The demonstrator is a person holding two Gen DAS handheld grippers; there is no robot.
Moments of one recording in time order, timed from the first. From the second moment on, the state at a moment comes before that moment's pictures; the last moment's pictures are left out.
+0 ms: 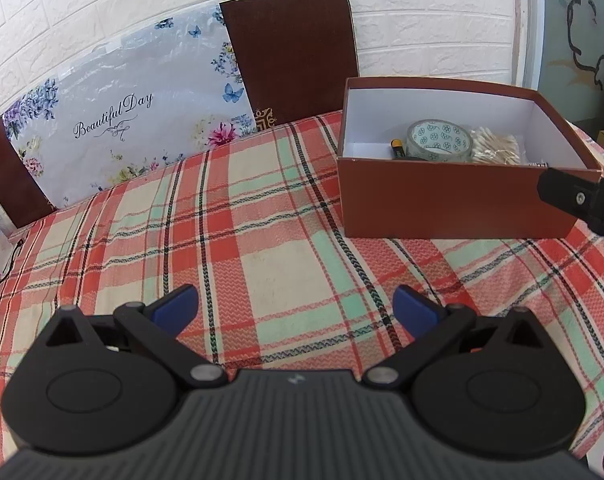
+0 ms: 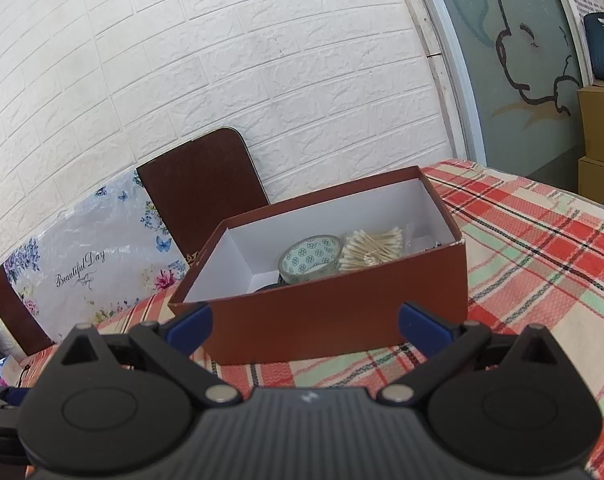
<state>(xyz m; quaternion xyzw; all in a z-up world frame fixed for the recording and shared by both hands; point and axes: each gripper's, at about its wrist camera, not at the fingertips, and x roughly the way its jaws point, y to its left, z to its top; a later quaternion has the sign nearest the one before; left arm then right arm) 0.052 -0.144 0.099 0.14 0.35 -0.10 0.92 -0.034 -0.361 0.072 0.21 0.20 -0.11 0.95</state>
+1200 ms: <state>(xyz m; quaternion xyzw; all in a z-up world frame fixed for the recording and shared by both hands) 0.055 -0.141 0.068 0.15 0.40 -0.11 0.90 -0.028 -0.362 0.060 0.22 0.23 -0.10 0.94</state>
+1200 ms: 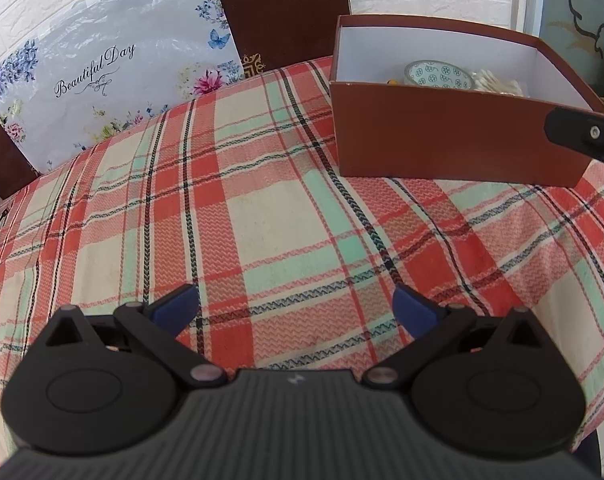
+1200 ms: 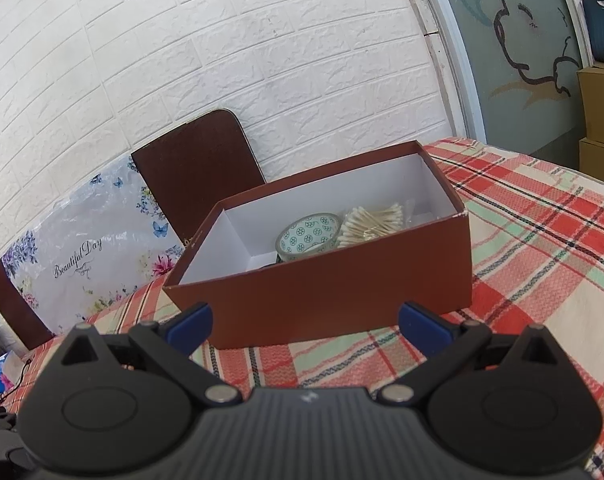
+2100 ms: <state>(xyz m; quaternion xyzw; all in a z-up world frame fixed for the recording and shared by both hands) 0.057 -0.144 0.061 0.15 0.42 -0.11 0.89 -0.021 -0.360 0.057 0.22 0.24 -0.10 0.94</state>
